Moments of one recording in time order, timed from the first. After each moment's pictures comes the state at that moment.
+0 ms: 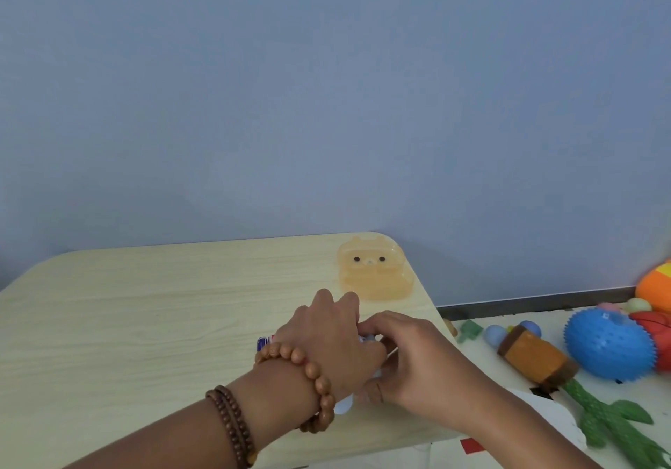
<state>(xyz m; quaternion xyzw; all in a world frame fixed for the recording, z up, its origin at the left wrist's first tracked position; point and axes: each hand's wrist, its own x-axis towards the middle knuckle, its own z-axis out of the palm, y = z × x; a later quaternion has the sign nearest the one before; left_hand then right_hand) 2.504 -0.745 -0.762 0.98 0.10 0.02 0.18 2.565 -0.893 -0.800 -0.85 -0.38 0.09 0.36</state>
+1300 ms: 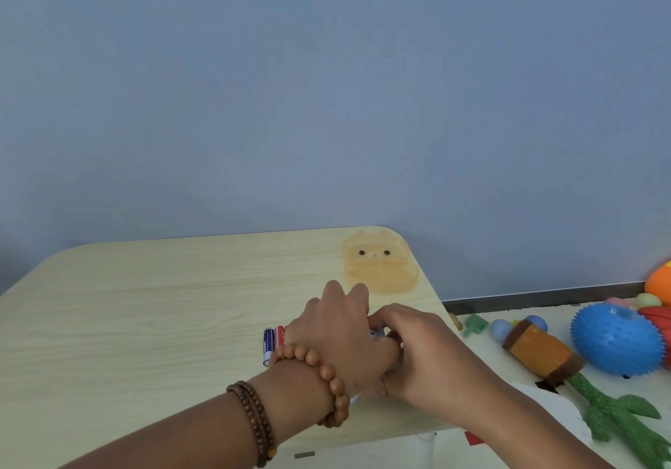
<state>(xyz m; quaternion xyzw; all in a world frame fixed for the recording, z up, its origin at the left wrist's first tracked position) 2.502 -0.757 -0.767 0.97 0.11 0.07 0.18 2.555 -0.894 -0.795 -0.88 -0.36 0.06 0.32</state>
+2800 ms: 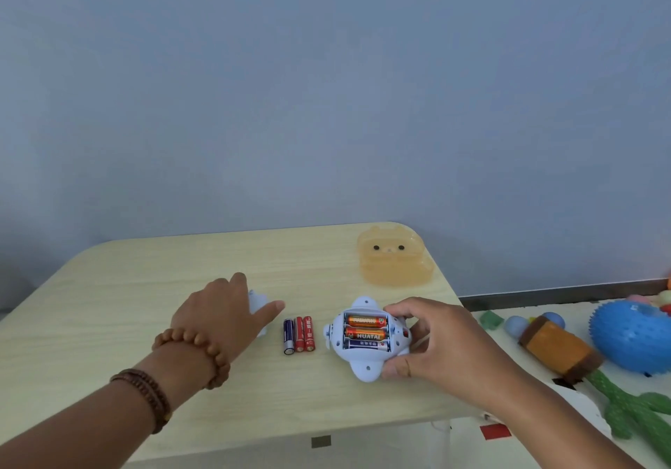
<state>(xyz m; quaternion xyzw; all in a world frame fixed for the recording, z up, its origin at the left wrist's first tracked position) 2.473 -0.604 -0.802 0.96 0.24 0.12 0.04 2.560 -0.903 -0.800 -0.86 -0.33 0.09 0.38</state>
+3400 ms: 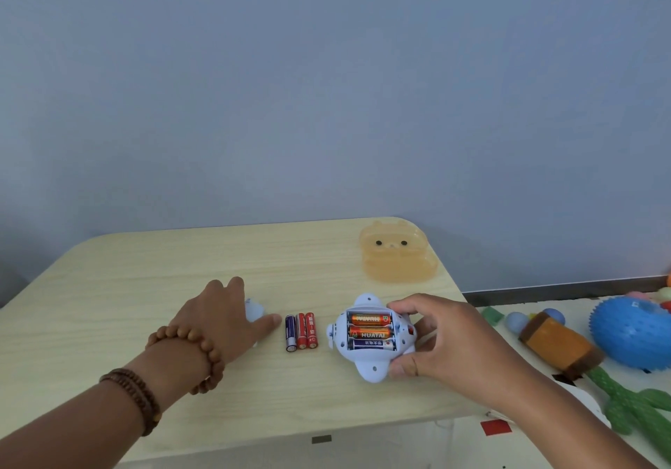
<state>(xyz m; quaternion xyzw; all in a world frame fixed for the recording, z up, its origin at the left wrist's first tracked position) 2.472 -0.596 -0.809 0.96 0.25 0.04 0.08 2.563 -0.904 -0.803 -0.86 -0.33 0.11 0.38</state>
